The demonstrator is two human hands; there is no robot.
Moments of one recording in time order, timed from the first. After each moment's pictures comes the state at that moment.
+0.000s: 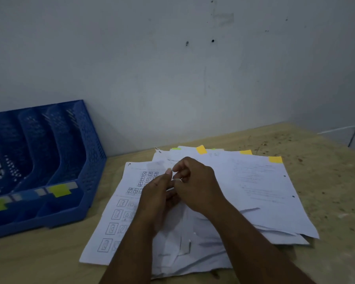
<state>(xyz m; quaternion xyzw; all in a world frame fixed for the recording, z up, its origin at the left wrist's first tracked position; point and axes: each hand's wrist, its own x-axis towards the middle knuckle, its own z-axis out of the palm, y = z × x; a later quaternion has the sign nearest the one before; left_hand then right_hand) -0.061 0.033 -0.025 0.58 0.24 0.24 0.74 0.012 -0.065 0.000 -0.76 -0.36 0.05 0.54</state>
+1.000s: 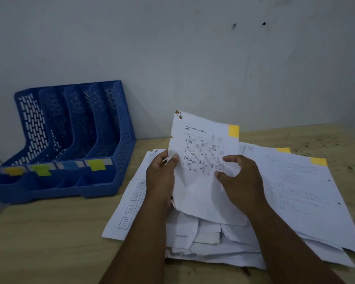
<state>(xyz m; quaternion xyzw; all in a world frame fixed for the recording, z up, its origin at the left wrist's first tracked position) -0.087 0.077 -0.016 0.54 0.36 0.37 0.66 0.034 -0.063 -0.036 -0.81 -0.27 -0.01 0.52</state>
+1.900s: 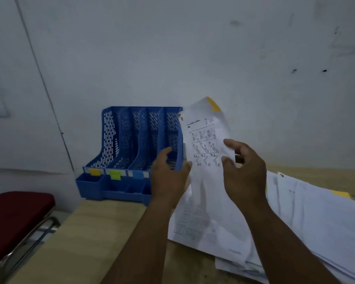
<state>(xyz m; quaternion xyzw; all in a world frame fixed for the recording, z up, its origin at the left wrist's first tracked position) -0.198 0.164 0.036 0.68 0.37 0.48 0.41 -0.087 0.033 0.070 -0.62 -0.38 -0.03 0.69</state>
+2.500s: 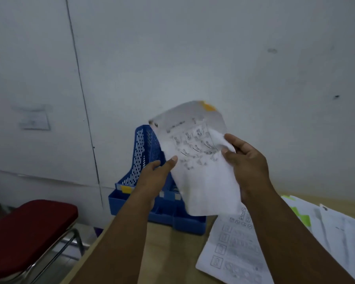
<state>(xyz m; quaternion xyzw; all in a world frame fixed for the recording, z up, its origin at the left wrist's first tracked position) -0.293 0.250 0.087 0.57 0.36 0.43 0.60 -0.122 0.113 0.133 -0.48 -0.33 0.23 0.78</state>
